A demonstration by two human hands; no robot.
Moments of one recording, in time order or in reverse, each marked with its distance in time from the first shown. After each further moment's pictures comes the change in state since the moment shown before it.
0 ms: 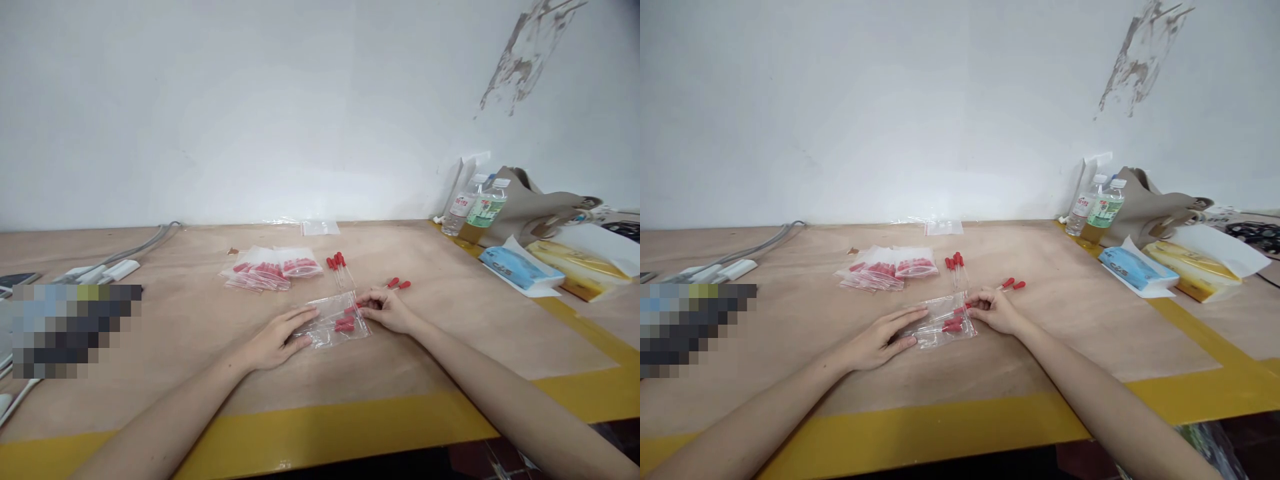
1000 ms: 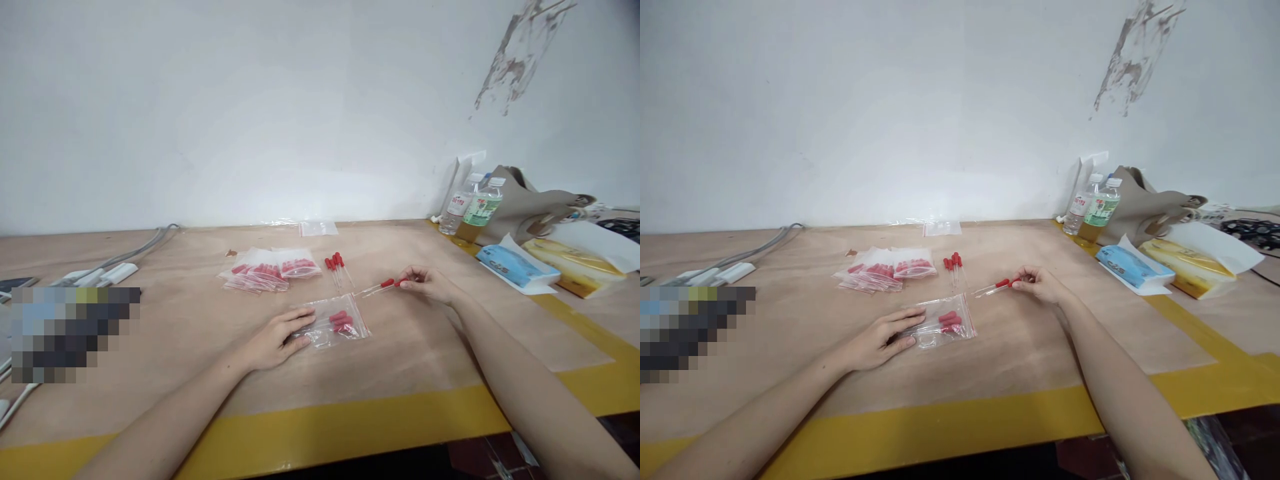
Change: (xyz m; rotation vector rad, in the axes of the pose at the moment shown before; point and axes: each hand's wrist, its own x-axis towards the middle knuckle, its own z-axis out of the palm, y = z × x) left_hand 0.000 -0.002 -0.001 -0.005 -0.026 -0.032; right_hand -0.002 0.023 -0.097 0.019 0.081 0.229
